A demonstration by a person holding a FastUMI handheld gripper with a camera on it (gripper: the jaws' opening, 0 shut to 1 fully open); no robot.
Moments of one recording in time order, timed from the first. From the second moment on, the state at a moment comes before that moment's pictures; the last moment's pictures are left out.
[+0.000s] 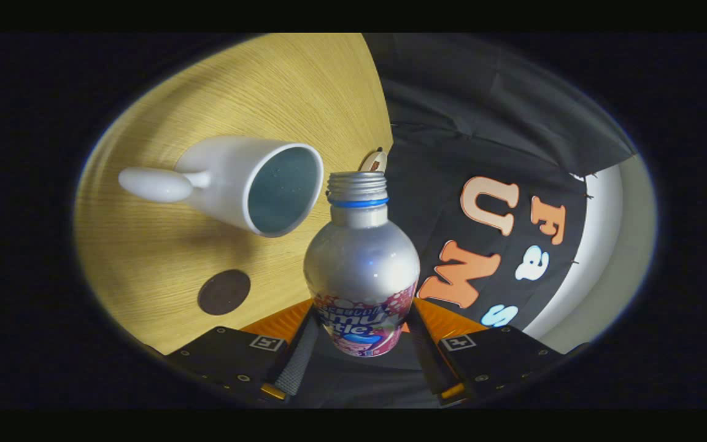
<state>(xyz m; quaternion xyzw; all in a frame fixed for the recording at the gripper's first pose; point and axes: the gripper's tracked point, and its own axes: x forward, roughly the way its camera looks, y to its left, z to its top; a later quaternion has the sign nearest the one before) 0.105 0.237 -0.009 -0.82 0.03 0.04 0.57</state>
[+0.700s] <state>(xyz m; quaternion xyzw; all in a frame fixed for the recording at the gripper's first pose) 0.079 0.160 -0.036 -0.54 0.08 0.00 0.84</state>
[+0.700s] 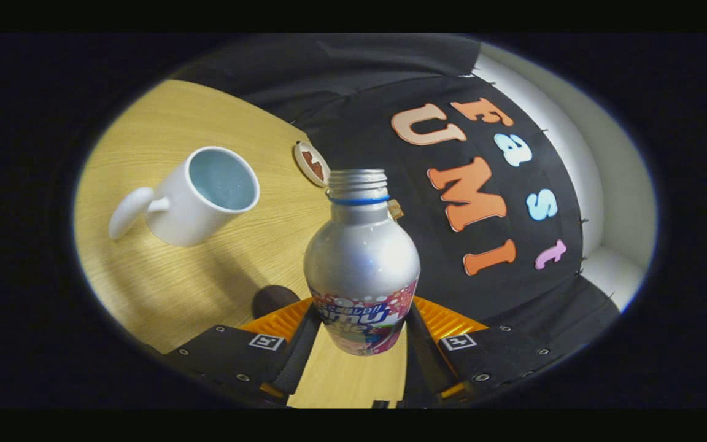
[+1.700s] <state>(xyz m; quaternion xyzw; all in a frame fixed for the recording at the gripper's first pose) 0.103 0.138 -0.061 -0.10 0.13 0.10 0.98</state>
